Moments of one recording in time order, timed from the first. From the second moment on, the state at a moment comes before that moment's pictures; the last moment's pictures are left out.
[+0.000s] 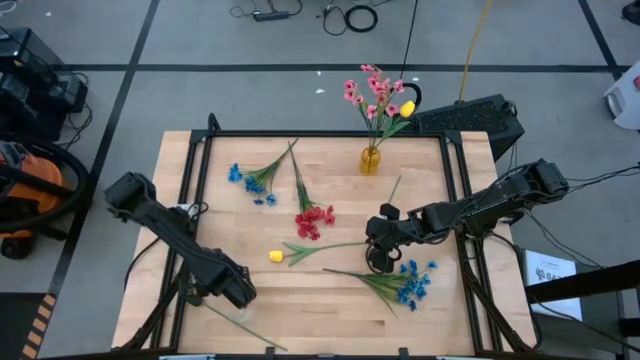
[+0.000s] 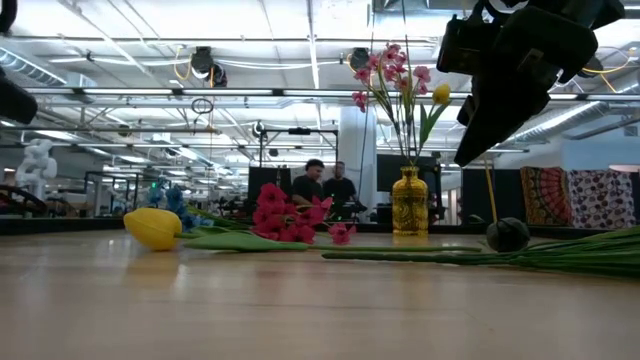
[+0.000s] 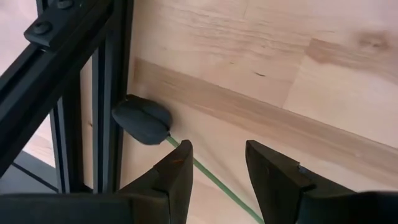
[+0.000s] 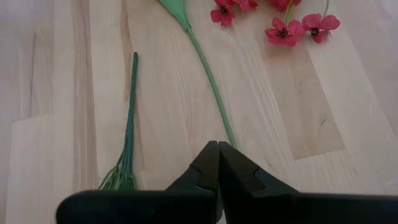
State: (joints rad) left arm -0.69 1.62 1.01 -1.11 0.34 -2.51; right arm 0.26 1.37 0.78 -0.36 0.18 0.45
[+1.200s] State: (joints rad) left arm -0.55 1.39 1.01 -1.27 0.18 -2.42; right arm 0.26 1.37 0.78 -0.31 0.18 0.44
